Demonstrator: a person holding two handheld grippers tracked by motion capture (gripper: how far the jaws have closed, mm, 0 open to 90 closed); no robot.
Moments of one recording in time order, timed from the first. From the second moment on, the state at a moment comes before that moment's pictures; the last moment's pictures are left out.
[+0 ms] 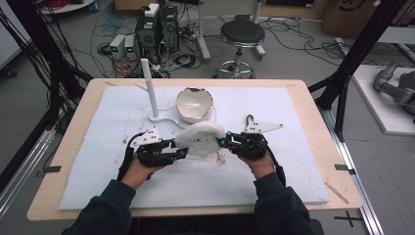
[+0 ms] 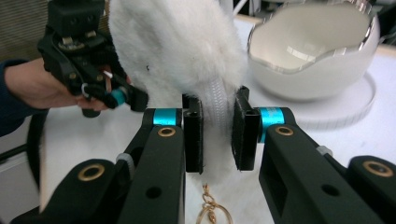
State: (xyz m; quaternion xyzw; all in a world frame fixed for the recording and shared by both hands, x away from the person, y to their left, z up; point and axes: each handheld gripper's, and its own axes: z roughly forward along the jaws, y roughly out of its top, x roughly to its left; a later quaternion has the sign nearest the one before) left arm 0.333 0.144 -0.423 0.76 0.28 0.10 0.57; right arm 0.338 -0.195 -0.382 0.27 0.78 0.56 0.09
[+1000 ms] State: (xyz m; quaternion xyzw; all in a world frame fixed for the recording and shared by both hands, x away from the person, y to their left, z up) left arm 0.345 0.232 -0.419 0.68 0.41 0.21 0.57; right arm 0.452 -0.120 -0.289 0.20 0.82 0.47 0.25
